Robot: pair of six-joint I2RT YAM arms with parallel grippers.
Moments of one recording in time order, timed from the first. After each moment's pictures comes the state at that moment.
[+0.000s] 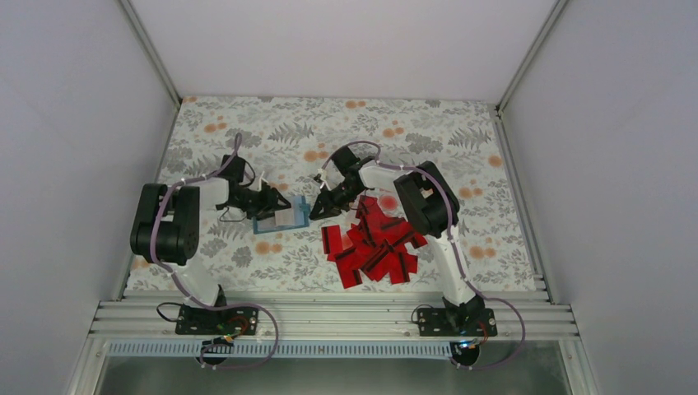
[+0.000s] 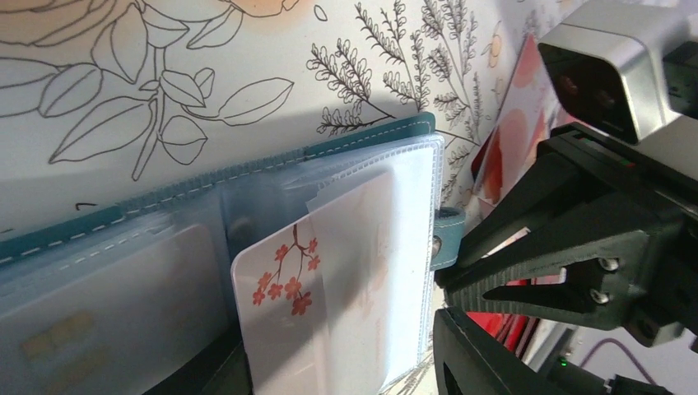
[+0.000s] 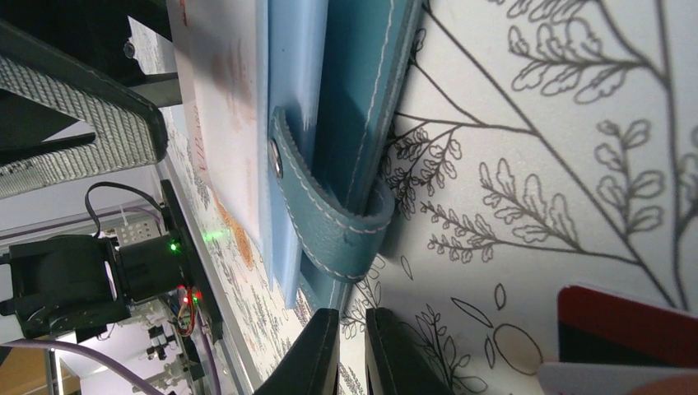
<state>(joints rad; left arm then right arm) -0.06 1.74 0.84 -0.36 0.78 -0.35 0.63 2.31 1.58 -0.59 -0.95 0.27</state>
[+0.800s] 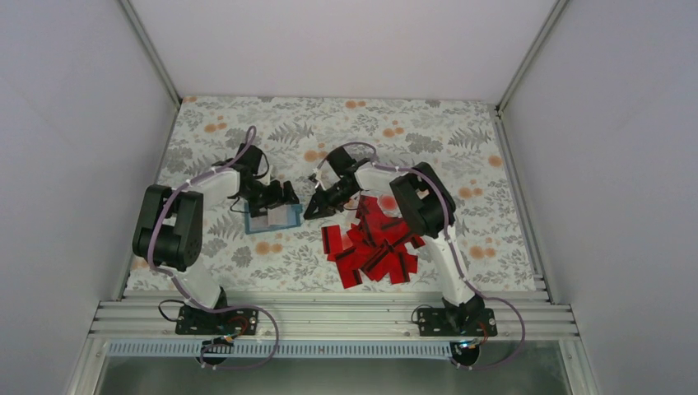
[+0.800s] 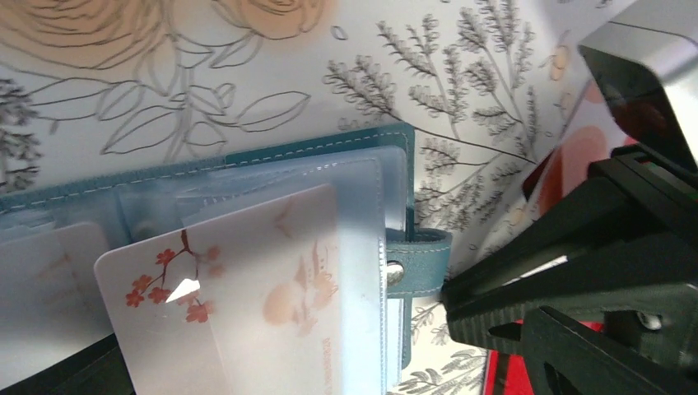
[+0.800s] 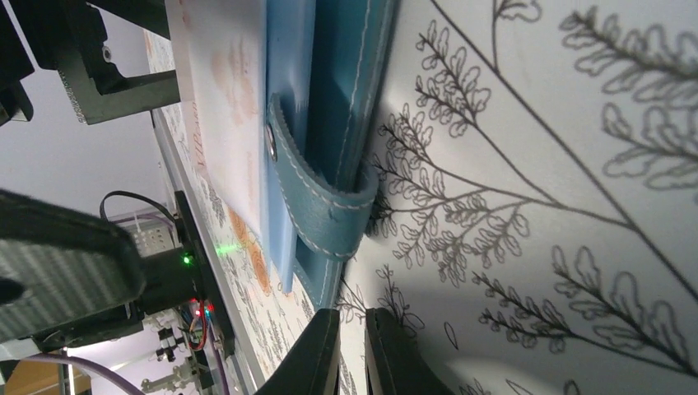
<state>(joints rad) -0.19 1.71 0.98 -0.57 0.48 -0.42 0.65 2.33 1.59 -0.52 -0.97 0.33</state>
